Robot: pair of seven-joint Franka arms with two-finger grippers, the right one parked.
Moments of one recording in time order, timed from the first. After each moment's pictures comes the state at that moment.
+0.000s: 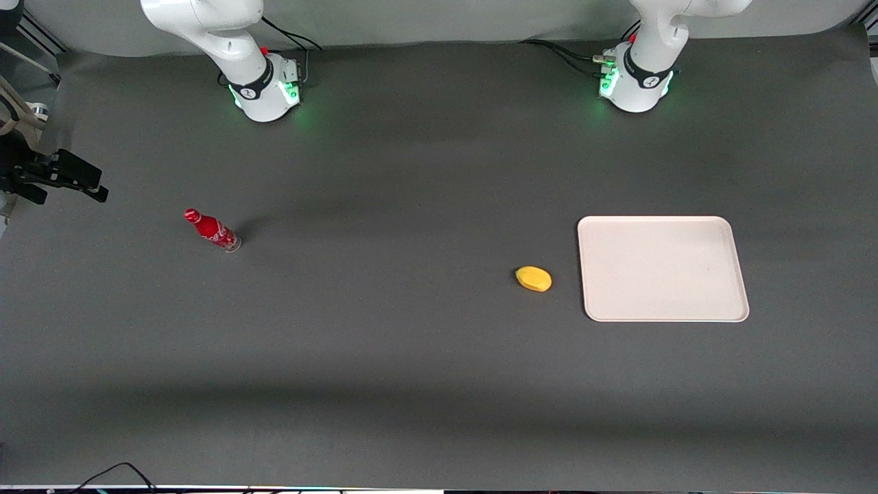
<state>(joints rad) -0.20 0.44 1.00 -1.34 -0.25 1.37 0.74</state>
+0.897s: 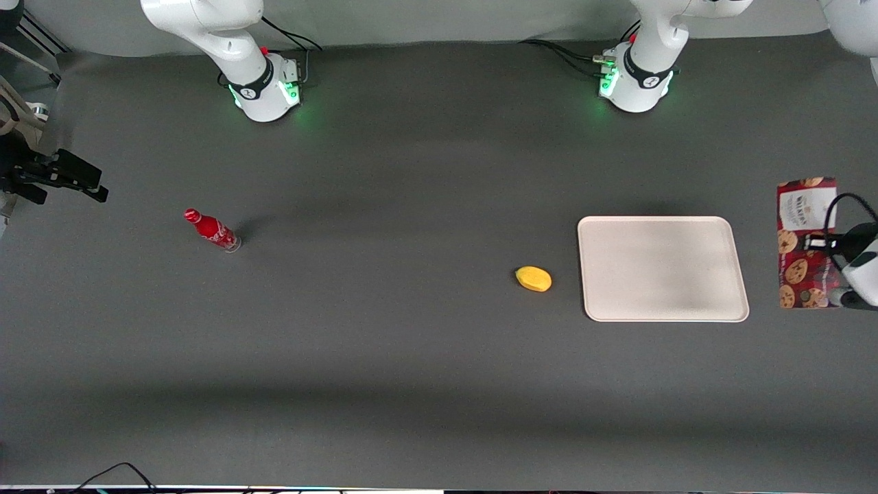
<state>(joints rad) -0.22 0.48 0.53 -1.48 -0.07 1.54 0.42</state>
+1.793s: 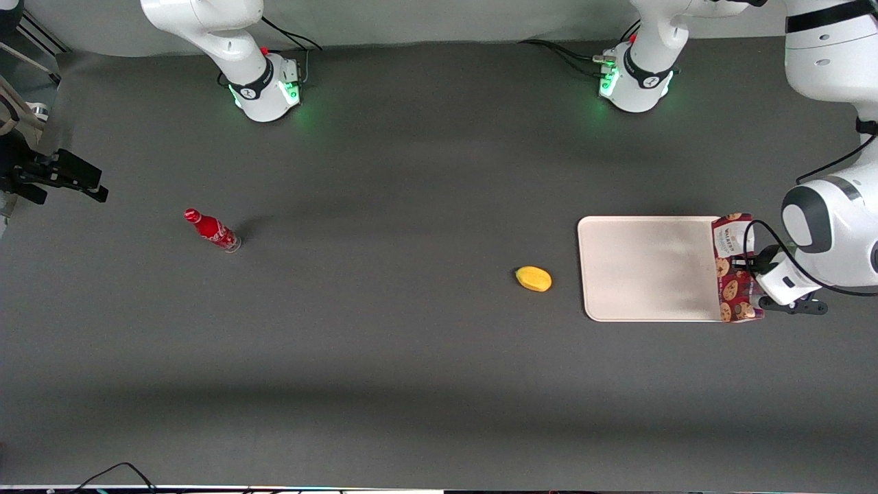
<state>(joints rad) -0.20 0.48 0.43 -1.90 -0.17 2.09 0.42</state>
